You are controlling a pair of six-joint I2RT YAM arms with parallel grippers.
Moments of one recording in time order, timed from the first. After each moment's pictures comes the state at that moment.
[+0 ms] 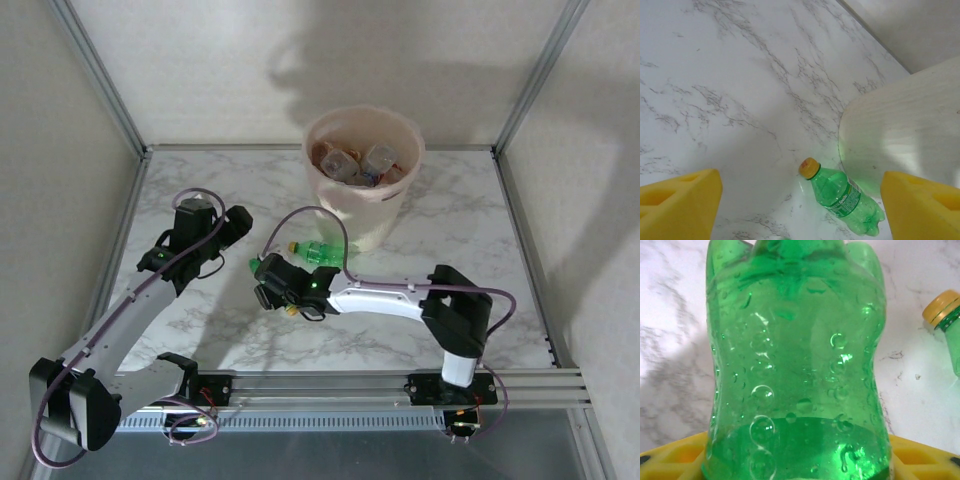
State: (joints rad) left arm -0.28 1.08 0.85 -0.41 -0.04 -0.85; right arm 1.23 1.78 1.26 -0.35 0.27 0.51
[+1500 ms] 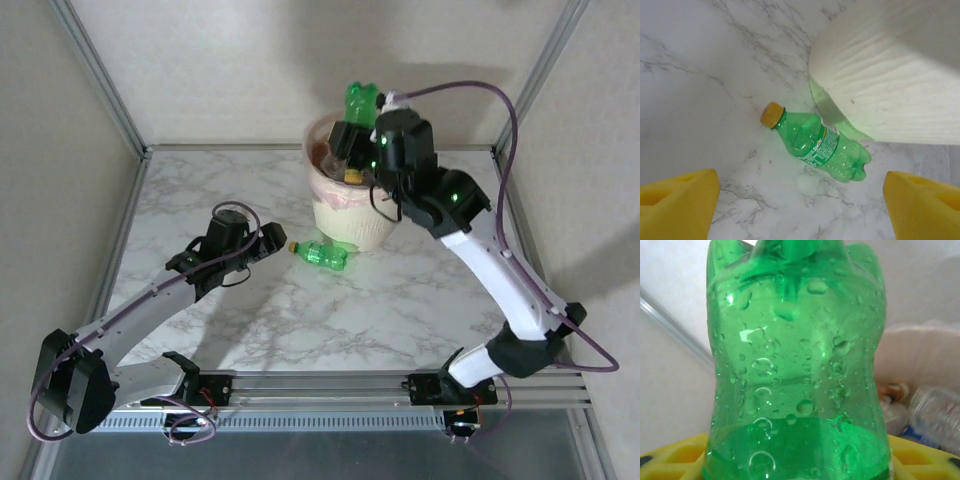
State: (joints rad) left arm -0.50 1.17 0.79 -0.30 0.01 -0.87; right arm 0.77 1.52 1.97 -0.74 0.36 0.57
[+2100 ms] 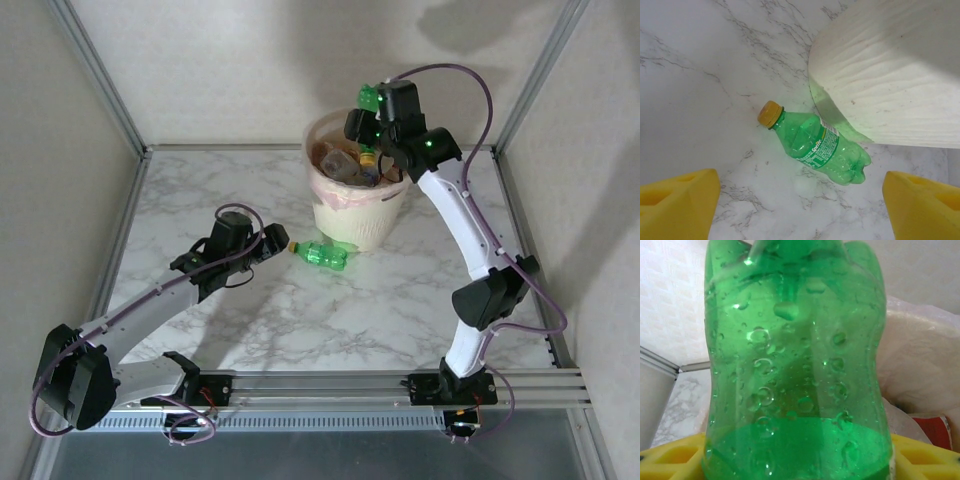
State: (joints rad) left arm -0.51 1.18 0.78 -0.26 -0.01 -0.91; right arm 0.50 1.80 2.09 -0.82 0.14 0.50
